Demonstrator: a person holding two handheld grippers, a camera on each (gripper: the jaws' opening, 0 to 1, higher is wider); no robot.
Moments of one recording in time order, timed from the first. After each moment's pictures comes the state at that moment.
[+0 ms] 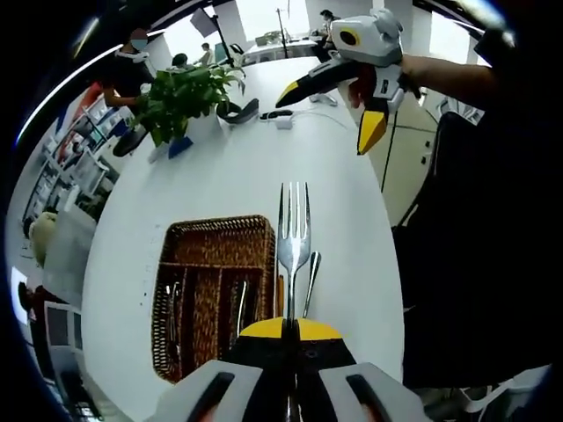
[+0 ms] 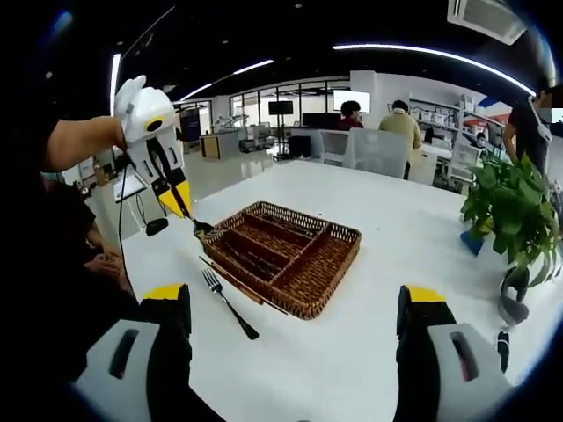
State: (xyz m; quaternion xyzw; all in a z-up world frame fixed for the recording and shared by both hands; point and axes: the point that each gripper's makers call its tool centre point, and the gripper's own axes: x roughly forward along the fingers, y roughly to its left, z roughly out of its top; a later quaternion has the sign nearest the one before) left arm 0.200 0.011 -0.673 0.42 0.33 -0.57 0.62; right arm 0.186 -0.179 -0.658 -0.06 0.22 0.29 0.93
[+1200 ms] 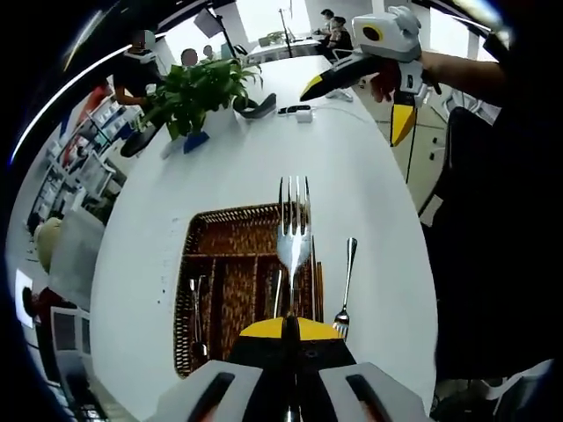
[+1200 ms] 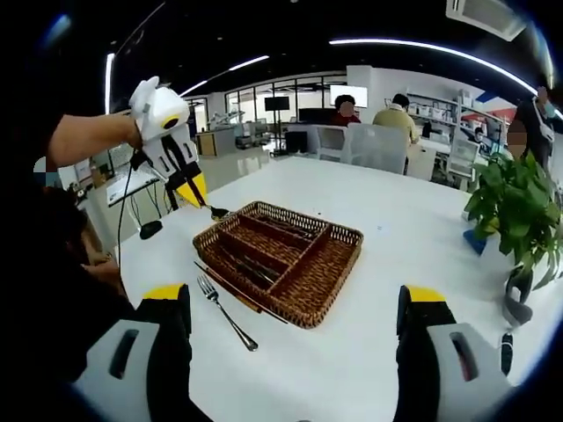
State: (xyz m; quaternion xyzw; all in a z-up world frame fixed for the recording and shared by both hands) left arm 0.267 0.031 -0.679 0.43 0.32 -0.56 0.63; right arm 0.210 -0.164 -0.662 -0.06 0.24 0.28 0.93
